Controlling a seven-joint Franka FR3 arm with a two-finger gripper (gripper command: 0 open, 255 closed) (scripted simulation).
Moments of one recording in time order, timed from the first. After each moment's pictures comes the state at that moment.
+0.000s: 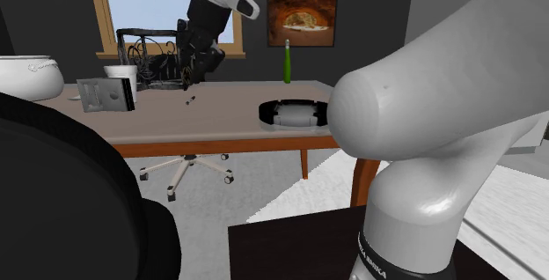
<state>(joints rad) 0.02 -0.82 0.62 -2.63 0.84 2.32 0.99</state>
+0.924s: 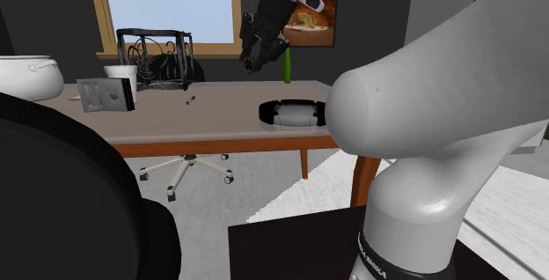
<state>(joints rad) -0.07 -0.89 0.28 -2.69 0.69 2.15 0.74</state>
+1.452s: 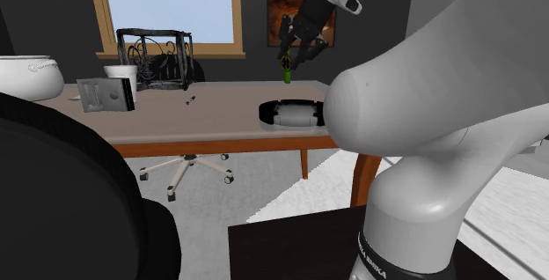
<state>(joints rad) -0.16 -0.82 0.08 -2.64 0.58 2.08 0.55</state>
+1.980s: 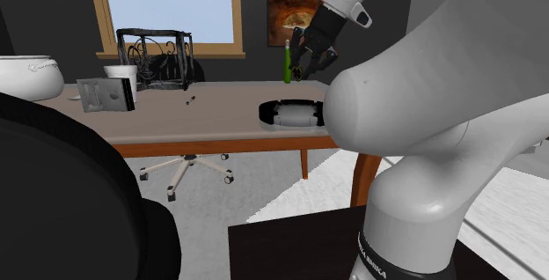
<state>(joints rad) -0.18 -0.76 0.02 -2.68 0.57 2.13 0.45</state>
